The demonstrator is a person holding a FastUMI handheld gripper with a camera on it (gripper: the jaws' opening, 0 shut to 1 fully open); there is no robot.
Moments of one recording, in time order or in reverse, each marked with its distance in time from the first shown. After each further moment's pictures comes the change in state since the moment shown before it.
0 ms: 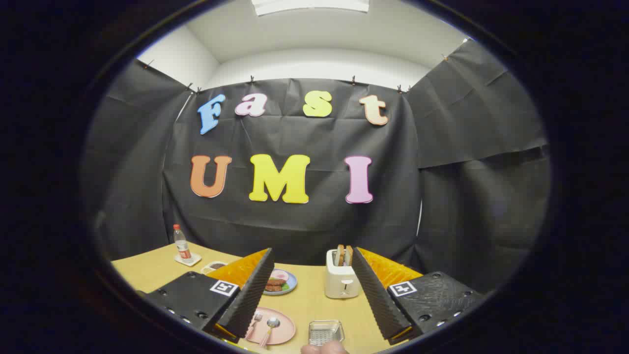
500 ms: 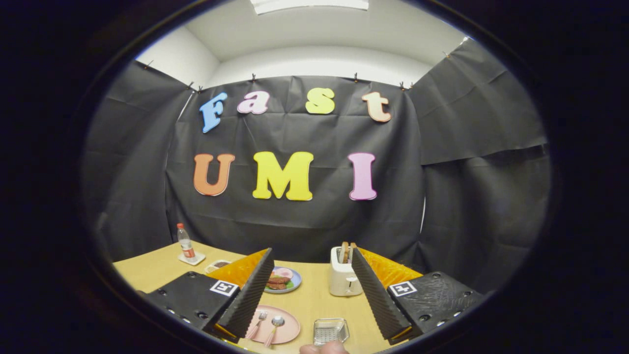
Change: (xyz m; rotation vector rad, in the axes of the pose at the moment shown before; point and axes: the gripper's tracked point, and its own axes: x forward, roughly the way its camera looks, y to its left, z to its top) arm -0.001 0.012 -0.004 0.005 0.023 0.020
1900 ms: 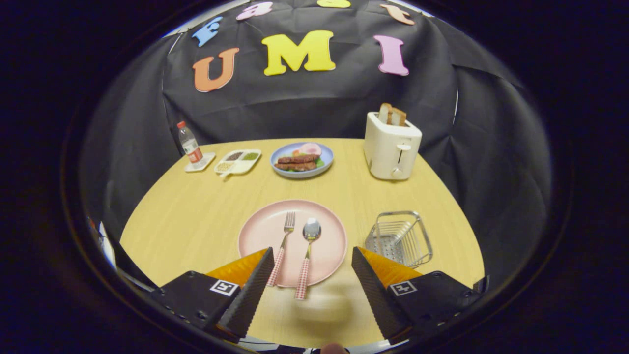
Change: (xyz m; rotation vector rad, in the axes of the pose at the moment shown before) arm 0.006 0.083 -0.269 0.032 0.775 0.050
